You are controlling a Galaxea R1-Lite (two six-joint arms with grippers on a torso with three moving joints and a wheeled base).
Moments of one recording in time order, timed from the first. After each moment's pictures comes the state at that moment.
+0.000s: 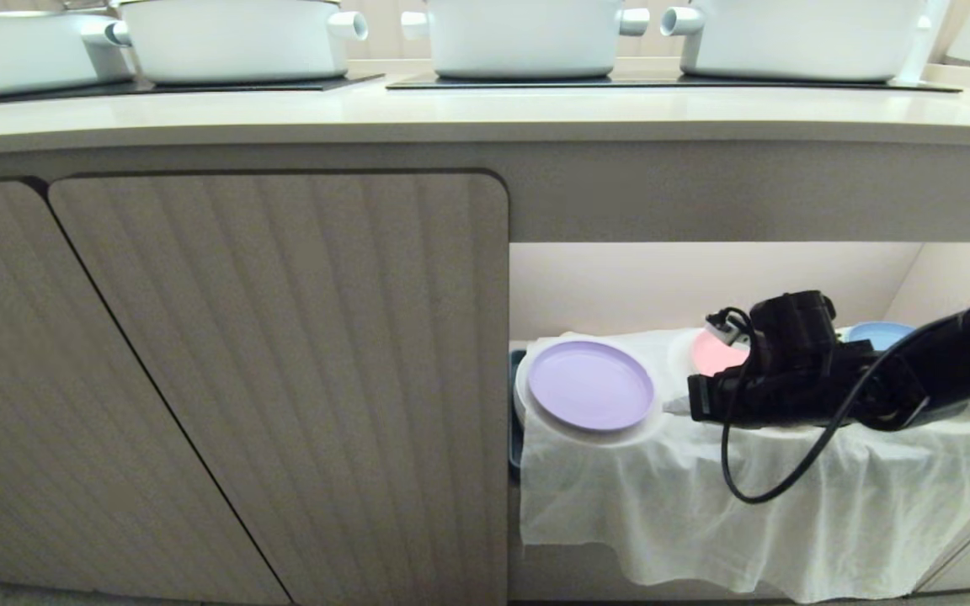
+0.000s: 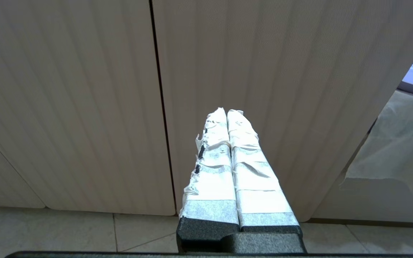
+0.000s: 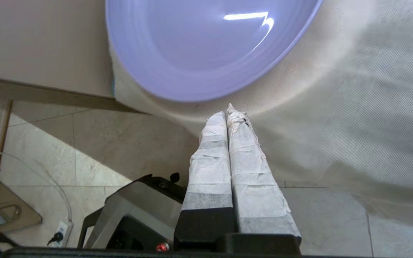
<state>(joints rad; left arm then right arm) 0.00 0.00 0.00 0.00 0.01 -0.04 0.16 2.04 -0.99 -0.27 0.41 0.21</state>
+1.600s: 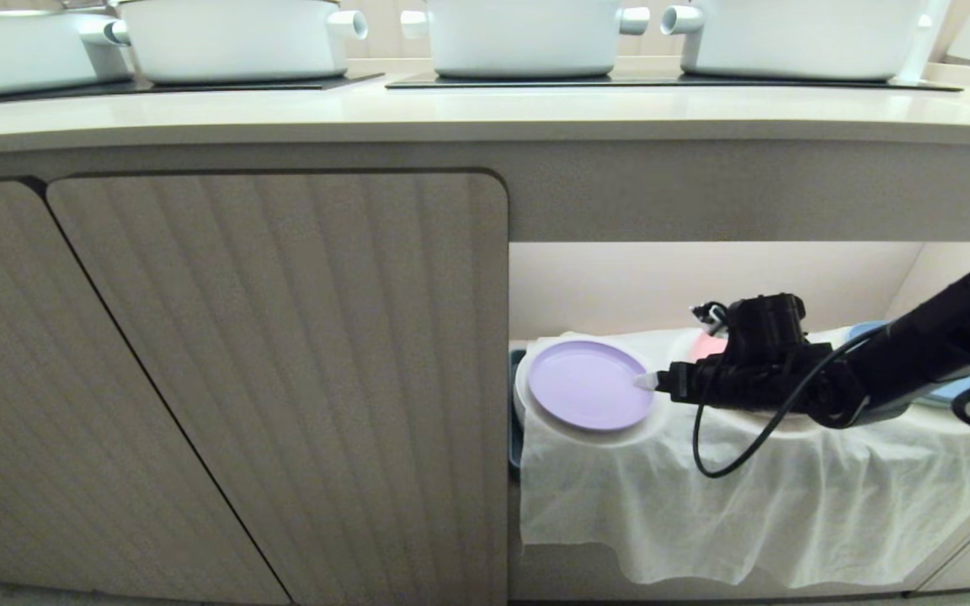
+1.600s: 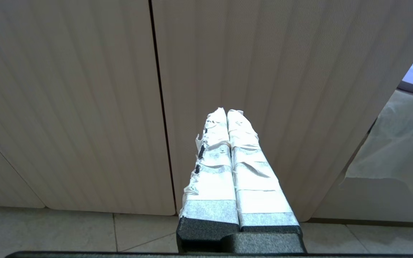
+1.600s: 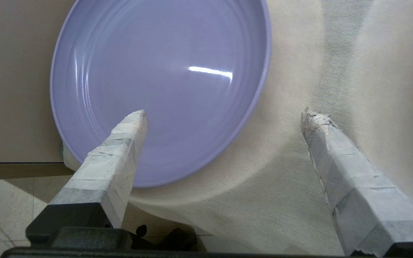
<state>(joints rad) 0.00 0.00 0.00 0.00 0.01 -0.04 0.17 2.19 -1.08 -0.45 0.31 0.21</state>
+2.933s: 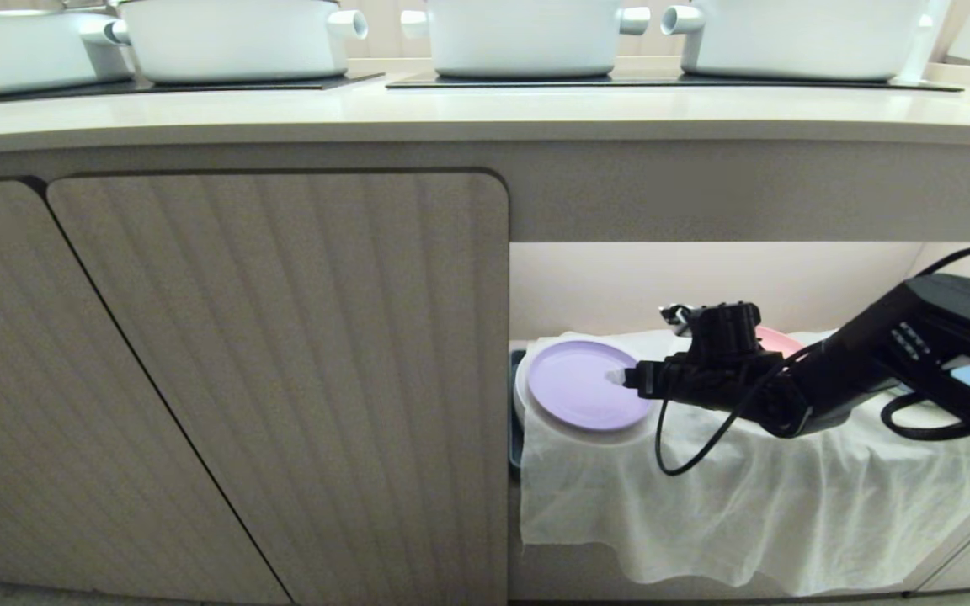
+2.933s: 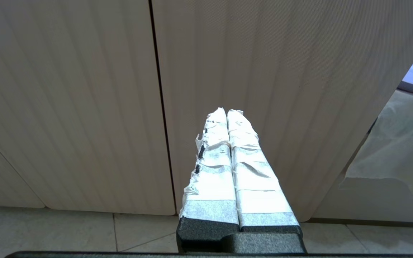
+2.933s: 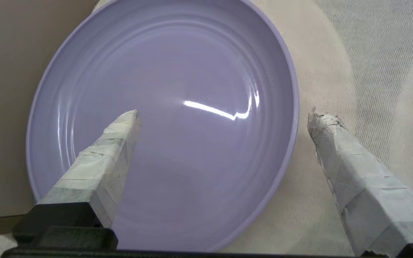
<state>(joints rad) 0.00 0.00 0.00 0.00 0.01 -0.04 0.23 2.31 -1.17 -0.60 0.20 0.21</state>
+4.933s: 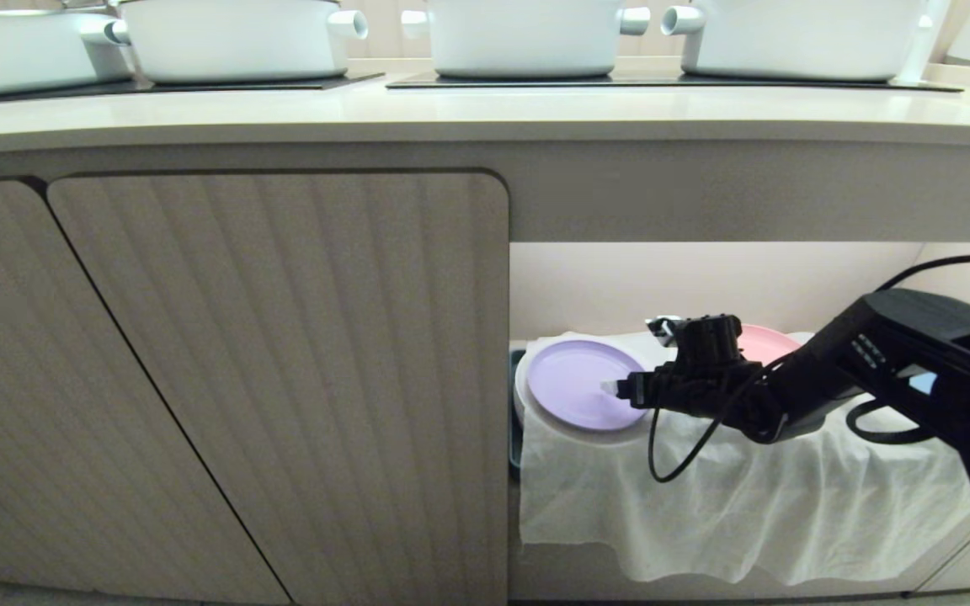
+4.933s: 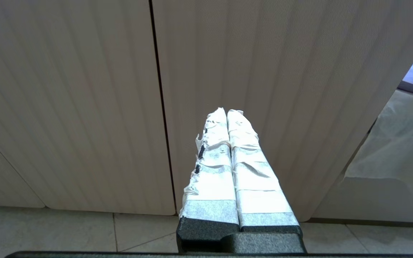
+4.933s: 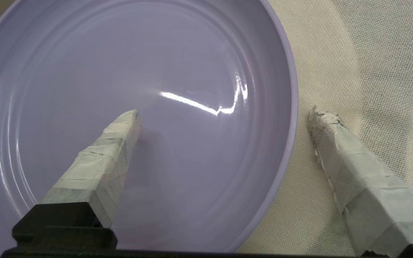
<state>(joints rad) 0.00 0.00 0.00 0.00 0.01 -0.04 0.23 2.40 -1.22 -0.60 0.15 0.15</state>
